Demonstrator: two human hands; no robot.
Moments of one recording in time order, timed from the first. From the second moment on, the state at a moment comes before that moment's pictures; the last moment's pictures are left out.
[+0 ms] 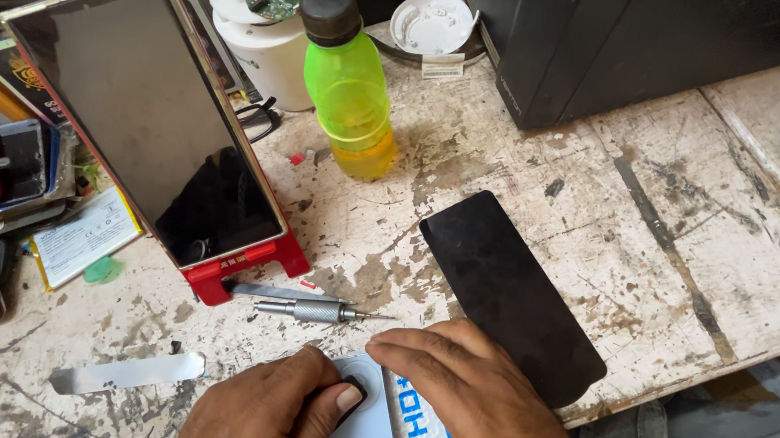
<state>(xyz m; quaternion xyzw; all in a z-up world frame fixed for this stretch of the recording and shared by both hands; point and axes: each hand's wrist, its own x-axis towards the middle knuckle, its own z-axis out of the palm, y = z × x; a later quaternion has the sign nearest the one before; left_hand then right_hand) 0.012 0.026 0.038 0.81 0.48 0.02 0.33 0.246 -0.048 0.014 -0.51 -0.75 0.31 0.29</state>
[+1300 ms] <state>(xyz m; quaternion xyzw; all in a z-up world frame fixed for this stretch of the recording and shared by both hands) 0.014 0.020 0.036 0.82 0.48 0.02 0.31 0.252 -0.050 0.051 -0.52 -0.70 0.36 0.33</state>
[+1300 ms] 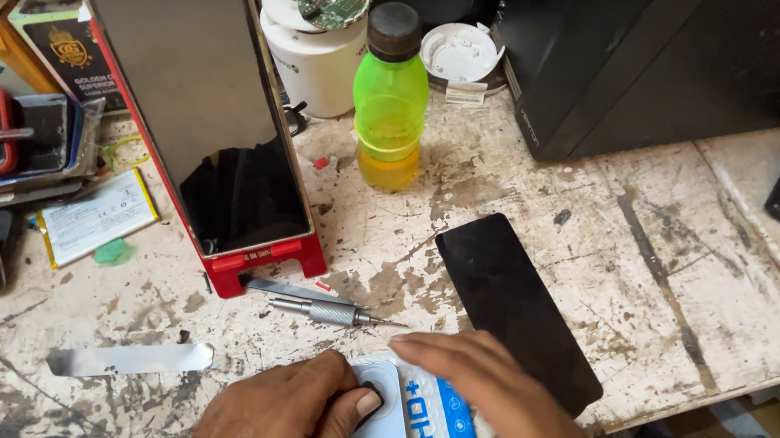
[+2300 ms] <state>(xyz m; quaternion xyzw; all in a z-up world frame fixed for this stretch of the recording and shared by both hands) 0.014 0.019 0.025 0.84 0.47 0.02 0.28 0.279 -0.034 0.104 -0.80 -0.58 0.16 -0.01</state>
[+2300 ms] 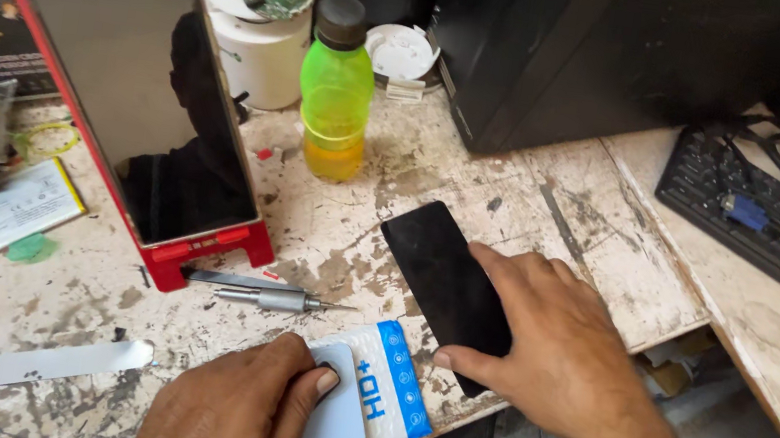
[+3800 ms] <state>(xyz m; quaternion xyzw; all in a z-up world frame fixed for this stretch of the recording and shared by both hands) 0.027 0.013 0.066 0.84 0.47 0.03 0.27 0.225 -0.035 0.078 -0.68 -0.51 0.37 0.37</state>
